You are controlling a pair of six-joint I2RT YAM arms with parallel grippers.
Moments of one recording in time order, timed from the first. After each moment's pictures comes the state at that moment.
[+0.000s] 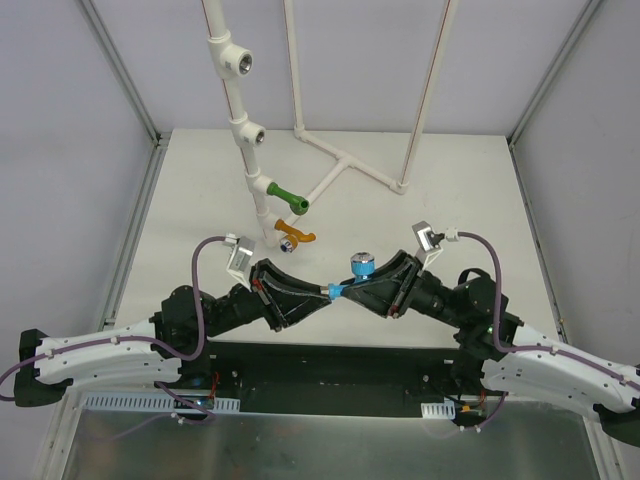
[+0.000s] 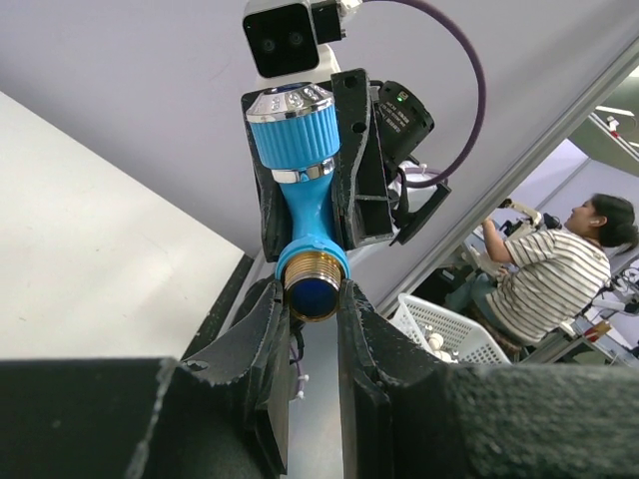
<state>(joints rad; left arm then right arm) -1.29 0.58 0.49 0.41 -0.01 -0.65 1.12 0.60 0.52 0.38 -0.17 0.92</state>
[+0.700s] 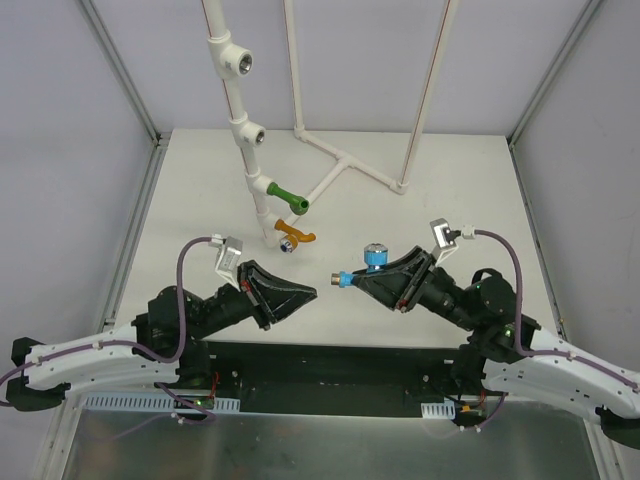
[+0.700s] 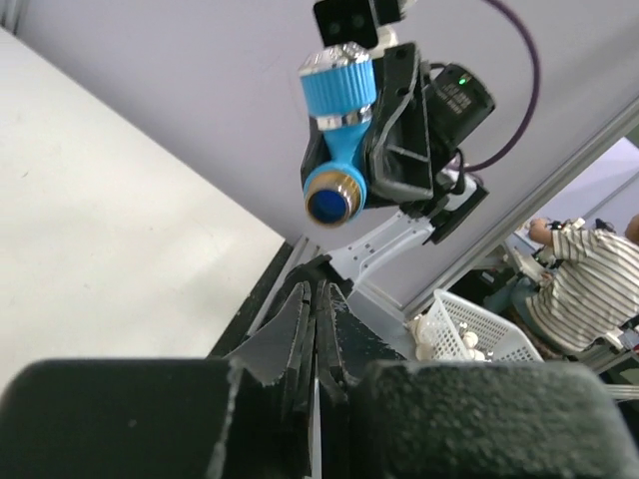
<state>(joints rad) -1.29 0.47 0.51 0.25 -0.09 -0.62 1.13 0.53 0.58 0.21 -0.05 0.89</state>
